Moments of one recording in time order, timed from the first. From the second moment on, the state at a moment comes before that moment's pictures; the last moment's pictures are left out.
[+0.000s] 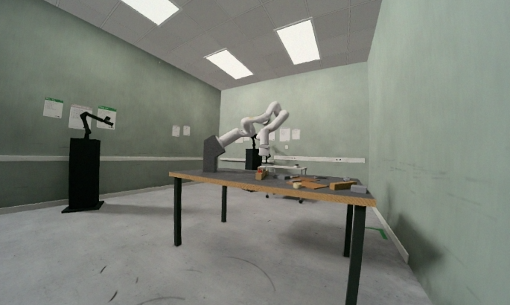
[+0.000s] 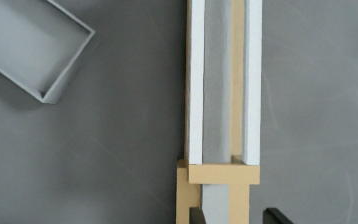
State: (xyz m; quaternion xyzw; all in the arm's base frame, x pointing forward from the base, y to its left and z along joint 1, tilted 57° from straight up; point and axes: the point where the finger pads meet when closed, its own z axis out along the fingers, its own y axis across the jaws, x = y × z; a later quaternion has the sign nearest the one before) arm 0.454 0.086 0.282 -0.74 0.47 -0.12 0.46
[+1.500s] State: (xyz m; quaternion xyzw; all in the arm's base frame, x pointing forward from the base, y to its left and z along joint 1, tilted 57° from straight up) arm 0.443 0.198 0.272 -0.74 0.47 -0.12 0.46
